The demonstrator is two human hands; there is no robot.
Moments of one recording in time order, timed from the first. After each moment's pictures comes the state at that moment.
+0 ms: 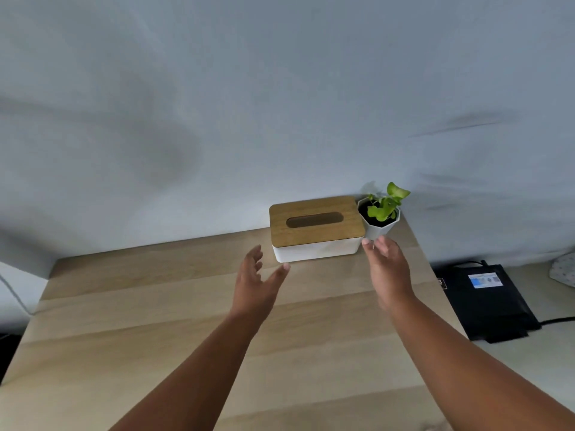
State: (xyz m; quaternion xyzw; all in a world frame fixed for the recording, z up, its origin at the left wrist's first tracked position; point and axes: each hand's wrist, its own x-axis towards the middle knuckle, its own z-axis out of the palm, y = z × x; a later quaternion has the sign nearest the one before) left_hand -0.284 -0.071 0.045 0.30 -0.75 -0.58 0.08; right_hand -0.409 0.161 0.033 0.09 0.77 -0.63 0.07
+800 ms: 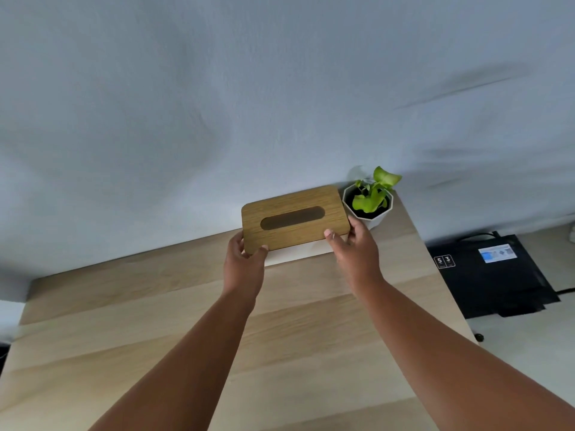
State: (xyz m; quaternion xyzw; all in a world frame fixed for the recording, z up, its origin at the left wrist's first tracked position) left_hand -0.367 -0.065 0.024 0.40 -0.72 -0.56 0.08; right_hand -0.449 0.133 0.014 0.06 0.79 -0.60 0.12
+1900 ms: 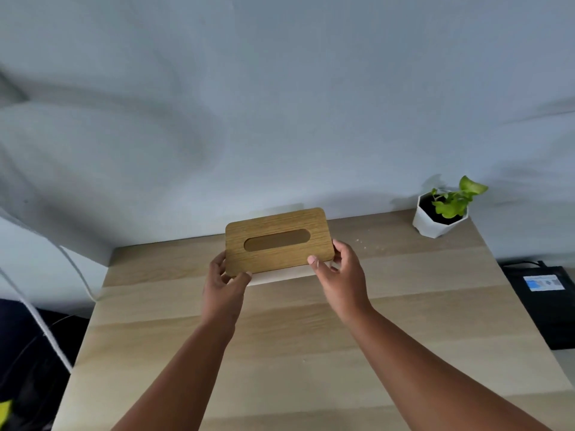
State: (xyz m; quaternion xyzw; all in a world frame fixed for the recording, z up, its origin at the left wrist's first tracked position) left_hand -0.213 -0.209 0.058 0.42 -0.66 -0.61 0.13; right_hand -0.322 -0.013 0.041 -0.03 0.80 -0.58 0.13
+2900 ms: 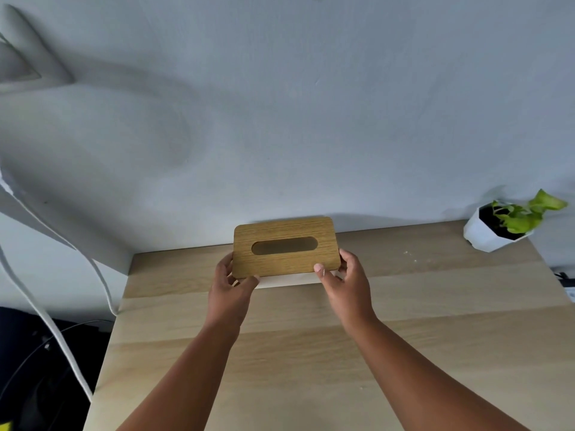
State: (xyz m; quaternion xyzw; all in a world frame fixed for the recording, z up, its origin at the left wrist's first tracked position) left_hand -0.207 -0.328 0.027 0.41 -0.67 -0.61 0.12; right_hand -0.308 -0.130 0.005 0.00 0.83 -0.55 0.13
